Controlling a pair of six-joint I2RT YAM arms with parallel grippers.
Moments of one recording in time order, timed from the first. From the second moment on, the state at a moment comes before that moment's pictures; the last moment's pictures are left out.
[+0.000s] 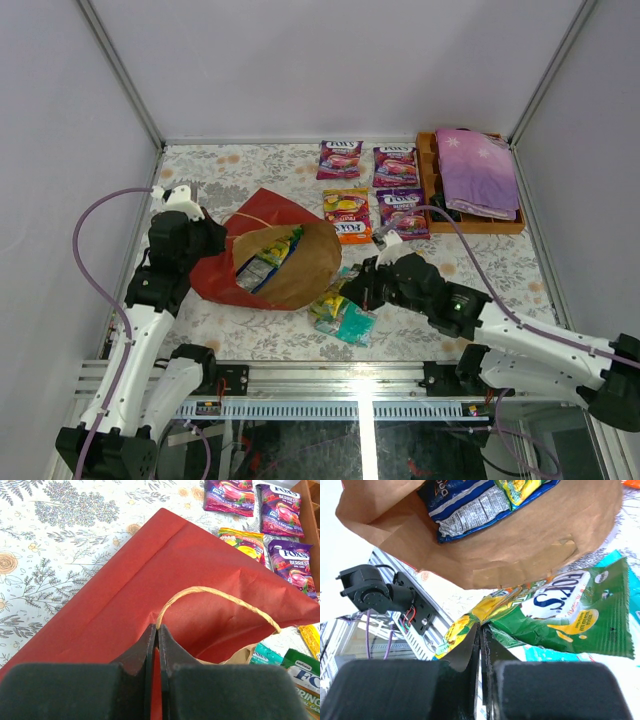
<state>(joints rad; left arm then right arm) -0.13 0.77 0.80 -0.44 0.04 -0.34 1.02 0.96 0.64 -0.10 0.01 0.70</state>
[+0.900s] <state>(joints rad) -0.13 0.78 0.83 -0.44 -0.03 -0.33 0.91 1.09 0.90 -0.48 0.20 0.56</state>
